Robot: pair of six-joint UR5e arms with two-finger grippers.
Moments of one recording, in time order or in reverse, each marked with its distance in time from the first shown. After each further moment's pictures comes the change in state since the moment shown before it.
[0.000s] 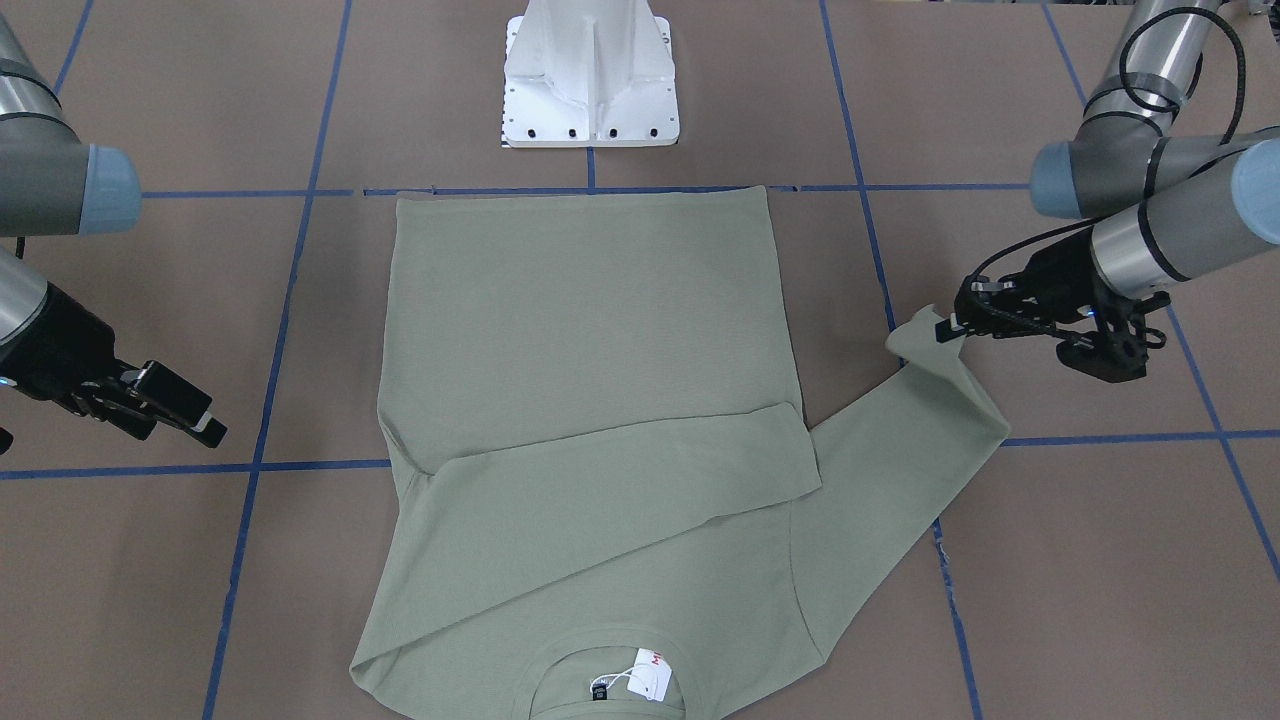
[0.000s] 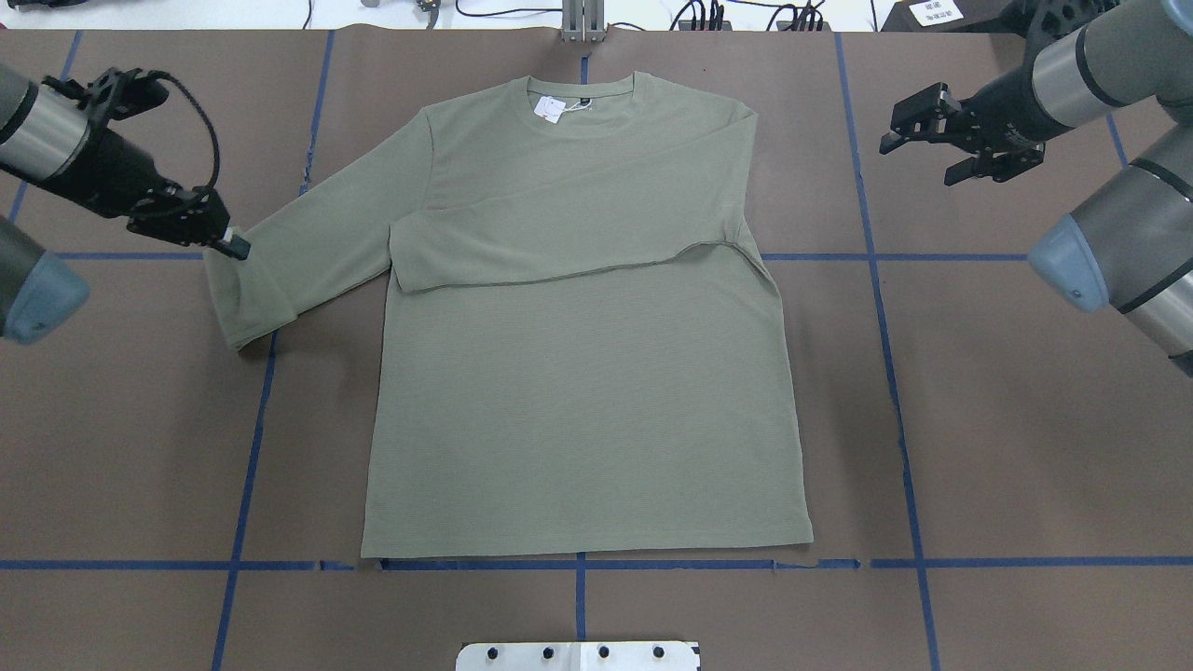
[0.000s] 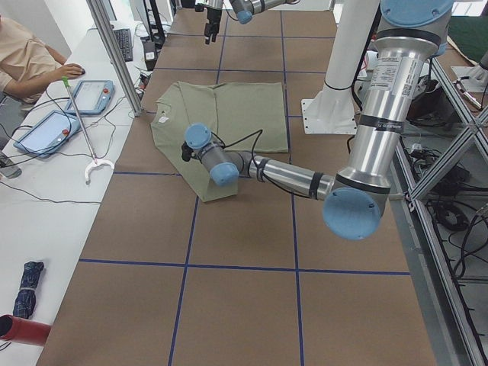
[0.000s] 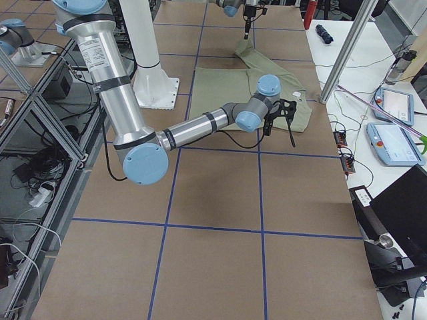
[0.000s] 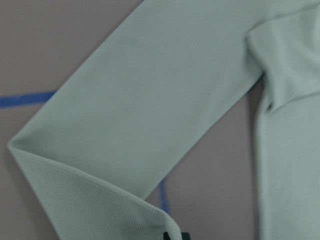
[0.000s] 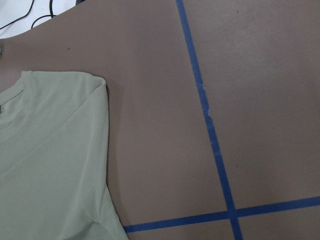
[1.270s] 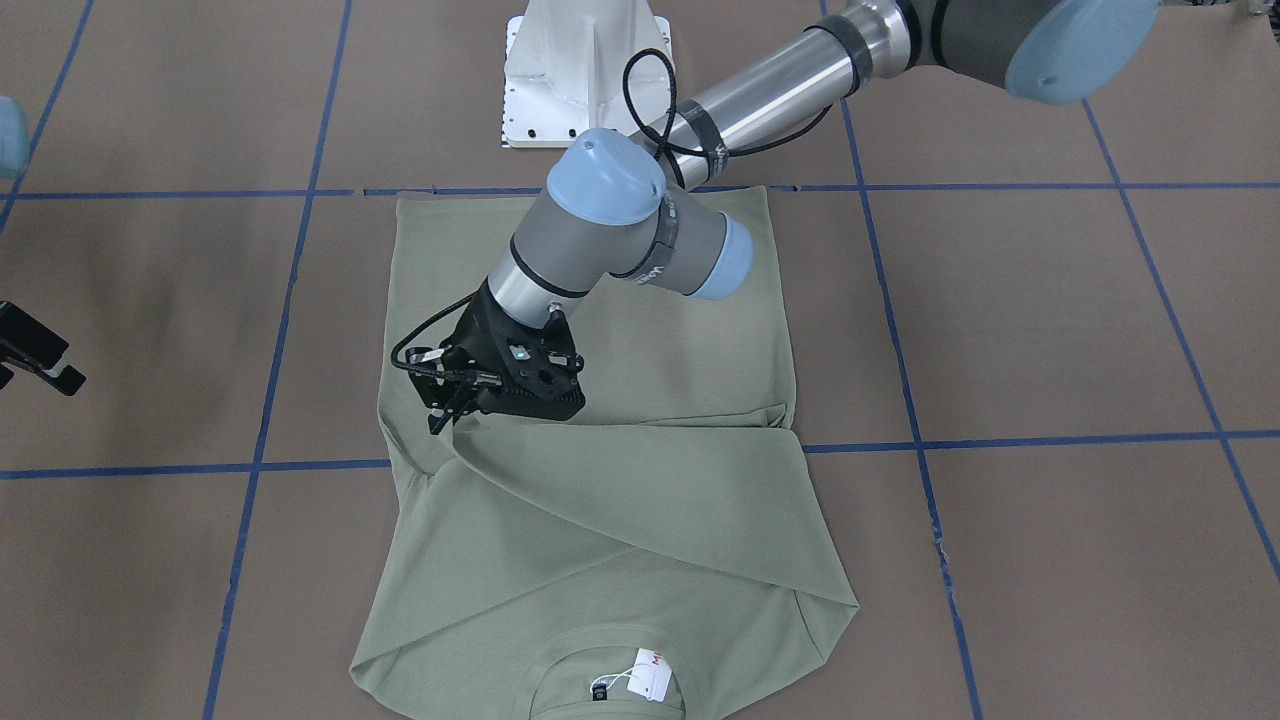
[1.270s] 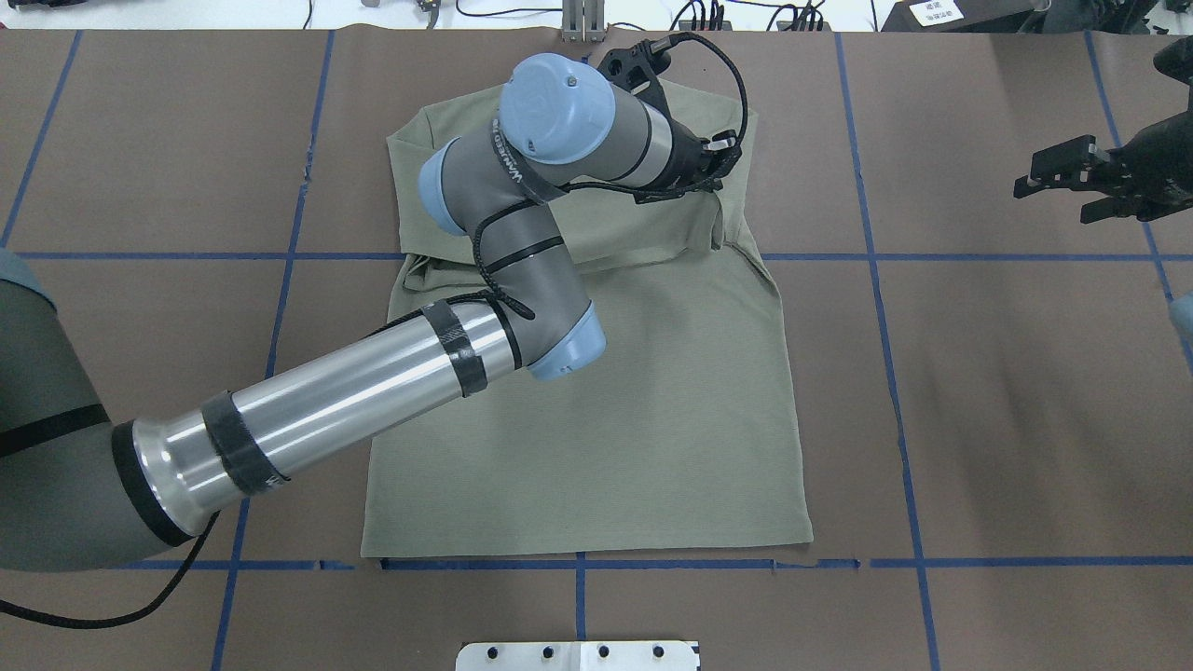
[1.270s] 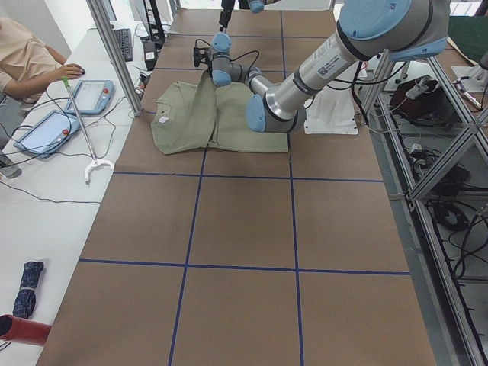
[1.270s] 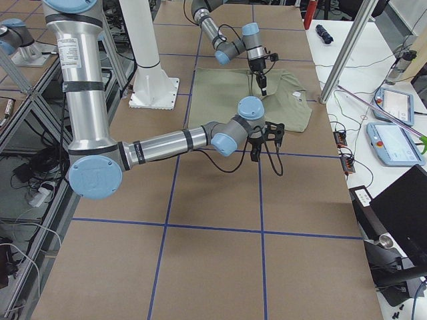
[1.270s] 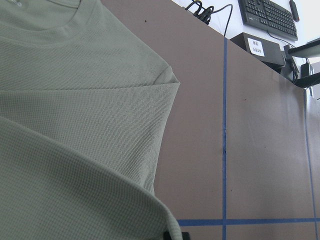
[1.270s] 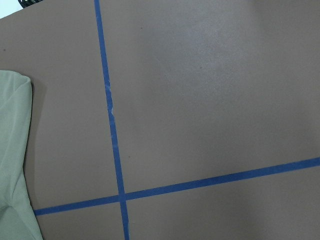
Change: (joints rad) left arm 0.432 -0.794 0.632 -0.285 0.762 -0.560; right arm 0.096 -0.239 0.128 0.007 -0.003 -0.160
